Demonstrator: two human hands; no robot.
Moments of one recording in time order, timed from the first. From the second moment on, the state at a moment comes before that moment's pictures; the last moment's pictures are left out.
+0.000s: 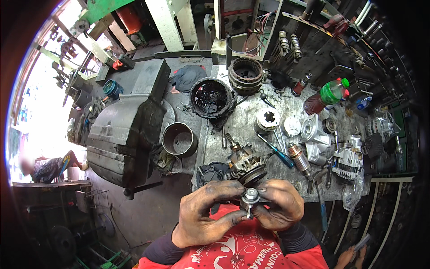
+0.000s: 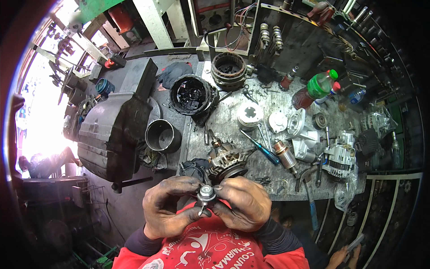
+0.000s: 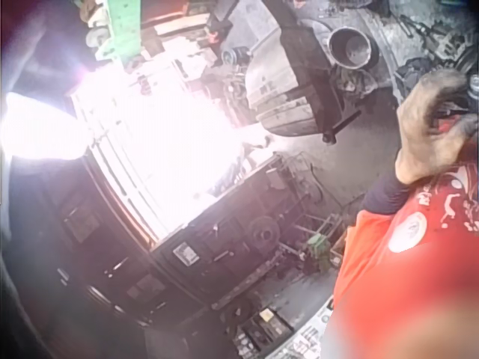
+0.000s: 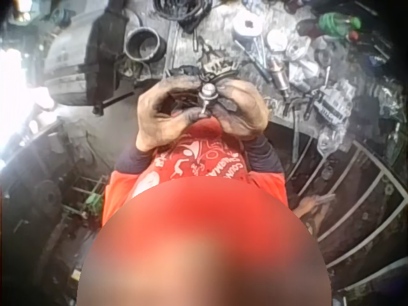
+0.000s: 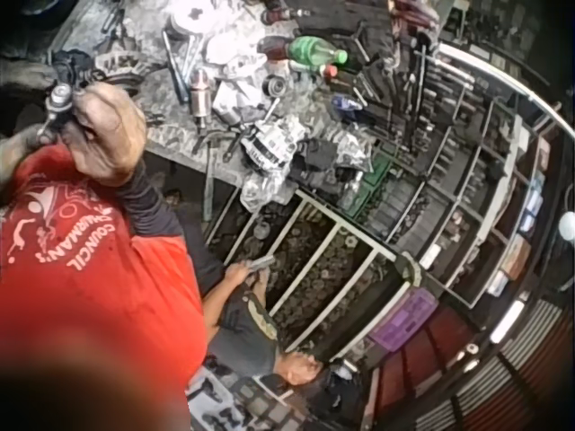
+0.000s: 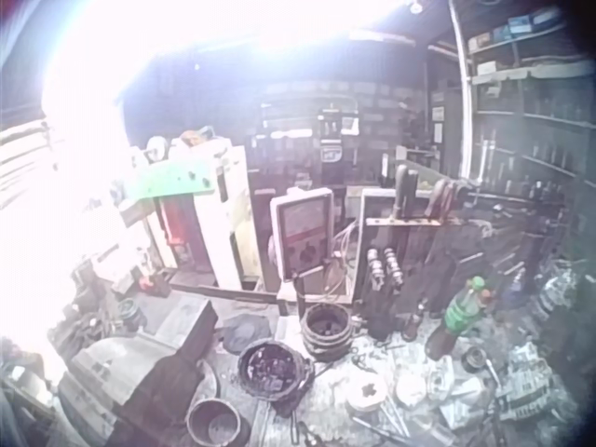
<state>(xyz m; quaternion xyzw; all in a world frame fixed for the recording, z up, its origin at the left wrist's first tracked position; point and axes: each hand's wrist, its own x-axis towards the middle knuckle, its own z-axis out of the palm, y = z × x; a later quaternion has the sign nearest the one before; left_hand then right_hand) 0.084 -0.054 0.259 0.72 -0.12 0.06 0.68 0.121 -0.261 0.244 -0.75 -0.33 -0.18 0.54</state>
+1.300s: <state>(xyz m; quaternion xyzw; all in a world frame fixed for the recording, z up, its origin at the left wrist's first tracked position) 0.056 0.114 0.208 0.80 0.17 0.23 0.53 0.095 -0.477 0.133 -0.88 0.24 -0.17 0.37</state>
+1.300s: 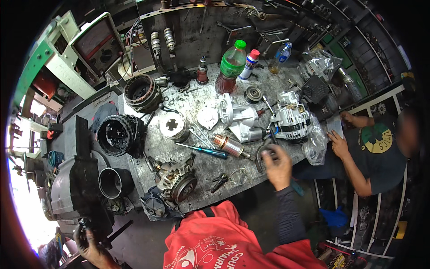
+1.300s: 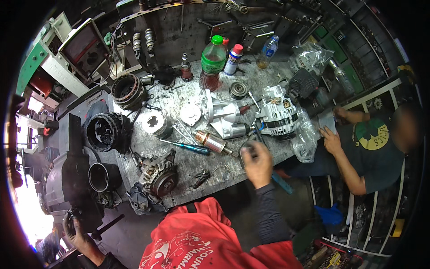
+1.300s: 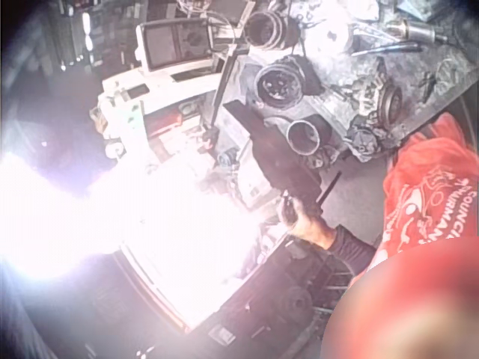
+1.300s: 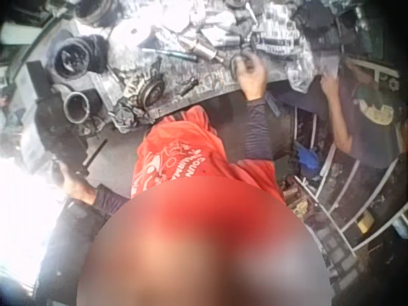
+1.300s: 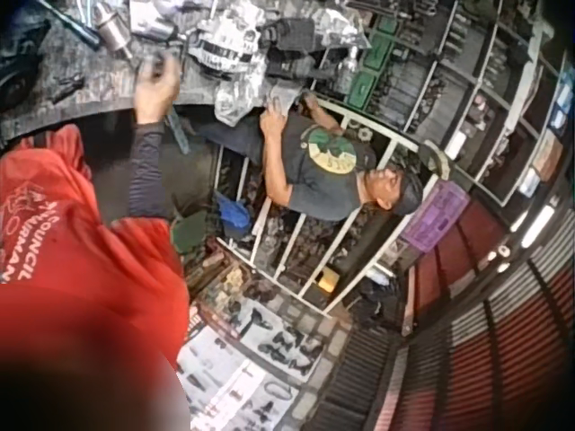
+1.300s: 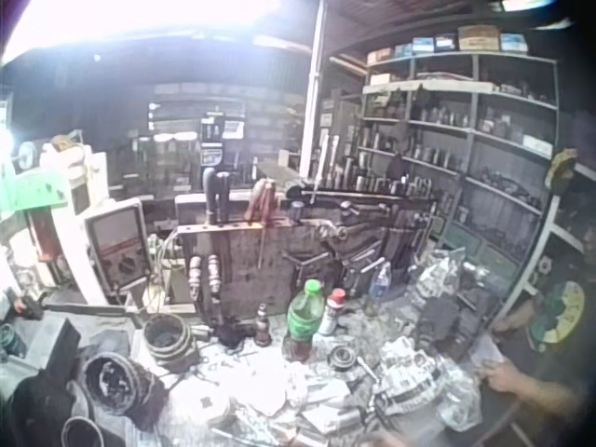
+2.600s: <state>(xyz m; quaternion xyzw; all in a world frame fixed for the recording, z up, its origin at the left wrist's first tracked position) 0.056 0.152 0.184 0.80 0.32 0.39 0.32 0.403 -0.493 0.356 -0.84 -0.11 -0.36 0.38</state>
